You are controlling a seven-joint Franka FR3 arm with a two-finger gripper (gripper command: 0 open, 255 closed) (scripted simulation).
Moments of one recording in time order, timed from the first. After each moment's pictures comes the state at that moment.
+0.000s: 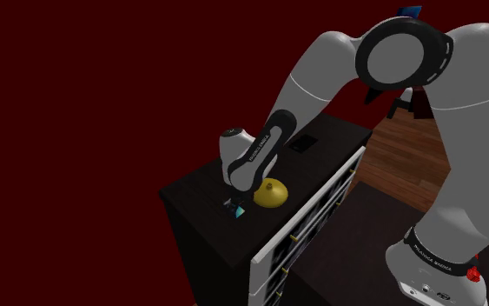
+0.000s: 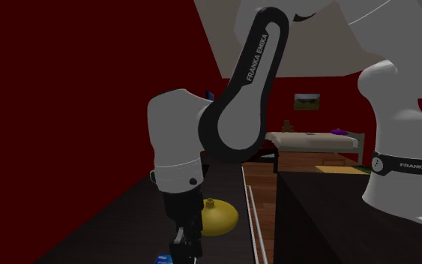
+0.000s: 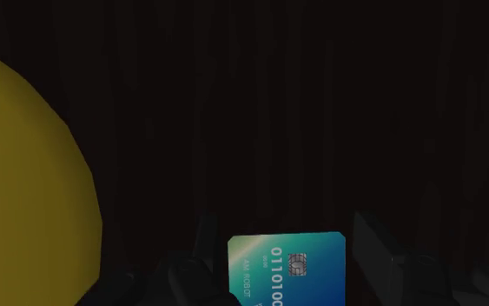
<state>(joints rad) 0.20 0.65 0.12 -2.07 0.00 2.59 0.32</state>
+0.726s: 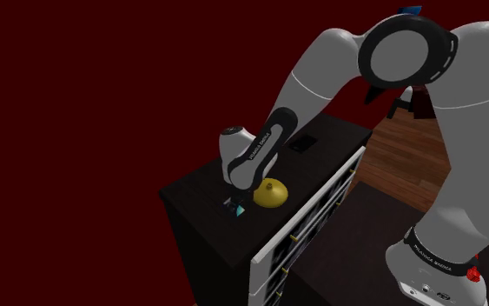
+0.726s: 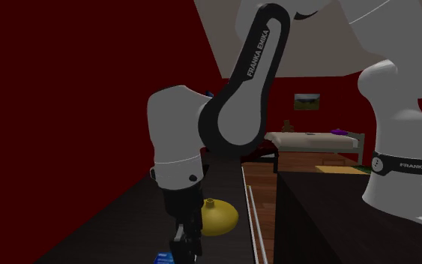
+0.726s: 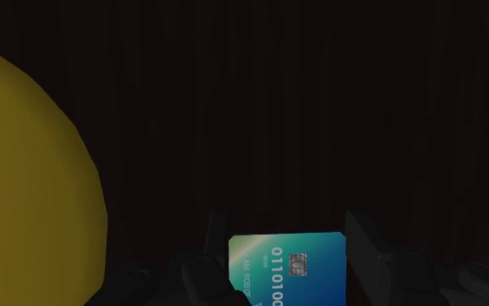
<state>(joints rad) 0.20 0.64 0.12 -2.08 0.00 2.58 0.33</state>
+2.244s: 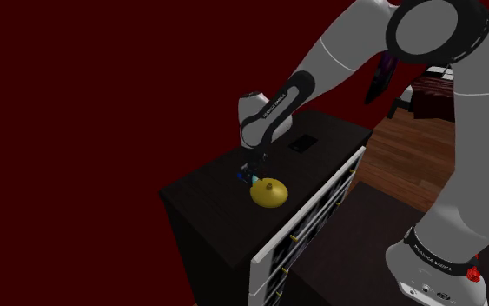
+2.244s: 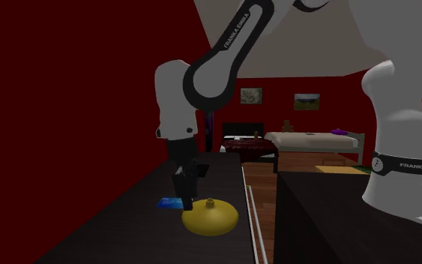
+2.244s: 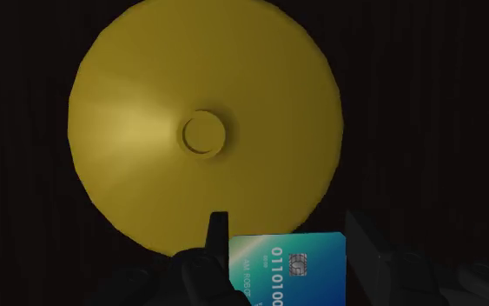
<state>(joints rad) 0.04 0.48 0.09 -2.09 0.01 2.43 0.12</state>
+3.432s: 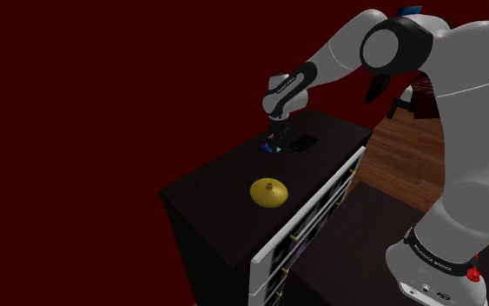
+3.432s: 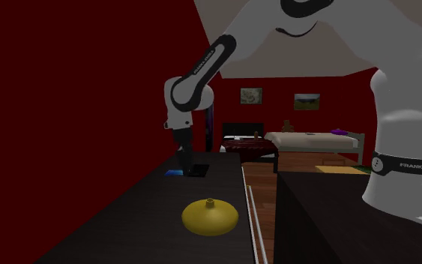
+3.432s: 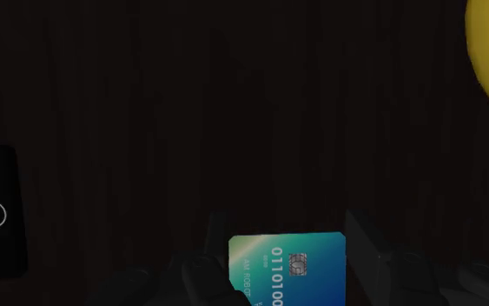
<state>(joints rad) -0.24 0.66 -0.01 -1.77 0.00 2.28 -0.23</state>
